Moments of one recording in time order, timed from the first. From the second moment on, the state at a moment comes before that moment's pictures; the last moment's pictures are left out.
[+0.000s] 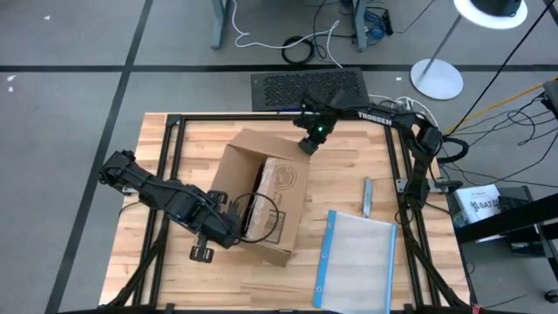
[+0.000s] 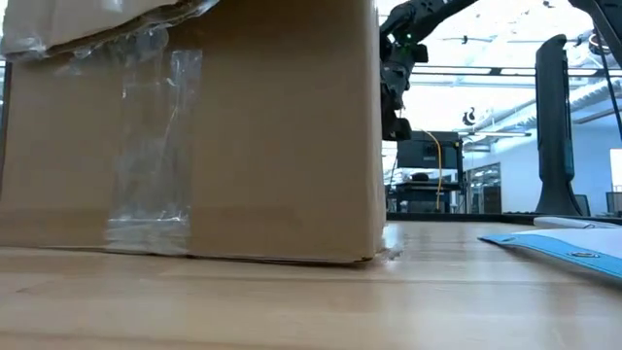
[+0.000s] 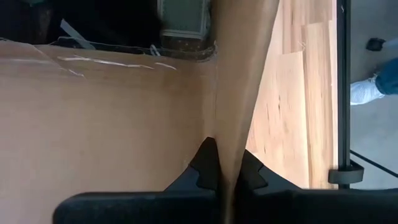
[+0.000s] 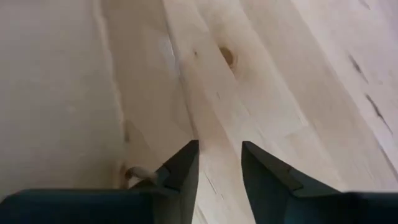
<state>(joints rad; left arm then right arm) -0.46 1.65 1.77 -1.56 -0.01 -0.33 -0.51 1.86 1.61 -1.04 -0.49 0.13</state>
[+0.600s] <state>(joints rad) -0.46 1.65 1.77 -1.56 -0.09 -0.35 -0.45 1.79 1.61 -1.40 -0.16 0.15</state>
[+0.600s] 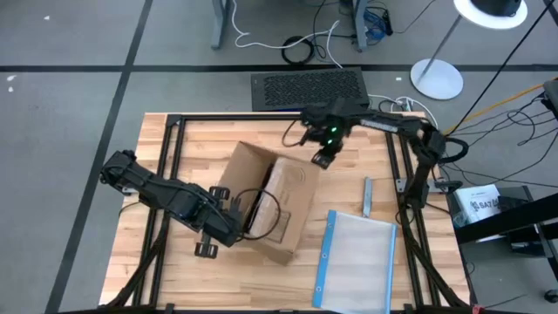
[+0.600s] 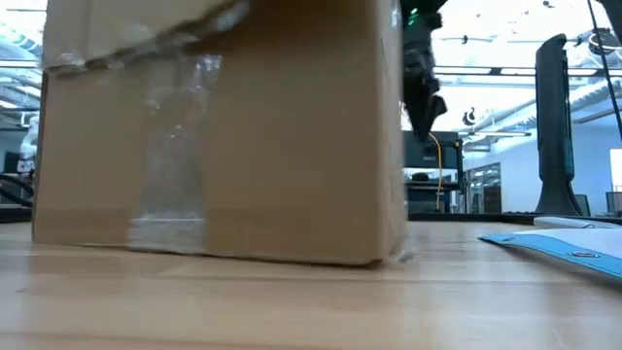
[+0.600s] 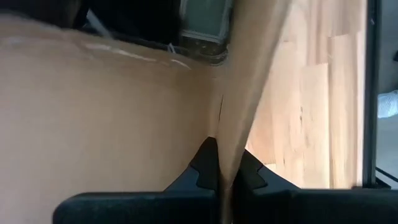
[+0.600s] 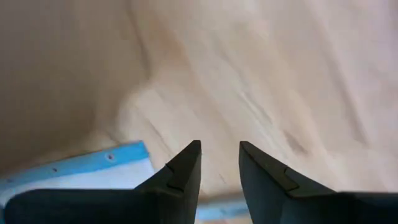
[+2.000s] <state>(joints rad) -0.45 1.66 1.80 -1.44 -0.07 -0.28 -0.22 1.46 1.61 -0.72 -0.57 0.50</state>
